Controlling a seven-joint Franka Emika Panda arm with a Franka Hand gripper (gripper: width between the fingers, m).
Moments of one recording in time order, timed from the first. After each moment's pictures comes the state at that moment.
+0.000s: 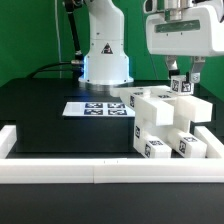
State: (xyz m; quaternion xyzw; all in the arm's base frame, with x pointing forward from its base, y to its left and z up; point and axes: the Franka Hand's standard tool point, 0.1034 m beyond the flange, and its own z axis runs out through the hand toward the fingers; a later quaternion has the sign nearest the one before) arm 0.530 0.106 0.124 -0.81 0.58 -0.02 0.06
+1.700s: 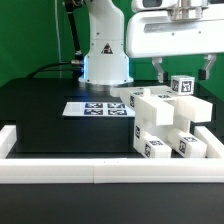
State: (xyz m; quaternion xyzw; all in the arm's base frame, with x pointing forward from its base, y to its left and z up) arm 0.531 0.107 0.124 -1.00 -0.02 -0.05 0.03
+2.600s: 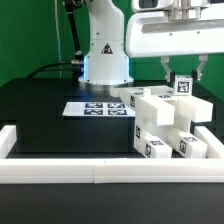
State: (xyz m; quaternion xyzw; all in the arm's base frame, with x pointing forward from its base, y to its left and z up) arm 0.531 0.107 0.124 -0.99 0.11 -0.05 0.04
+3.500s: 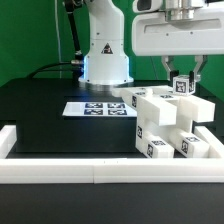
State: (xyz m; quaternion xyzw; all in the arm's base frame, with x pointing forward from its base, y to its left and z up) arm 0.531 0.108 0.124 -0.92 0.38 -0.03 0.05
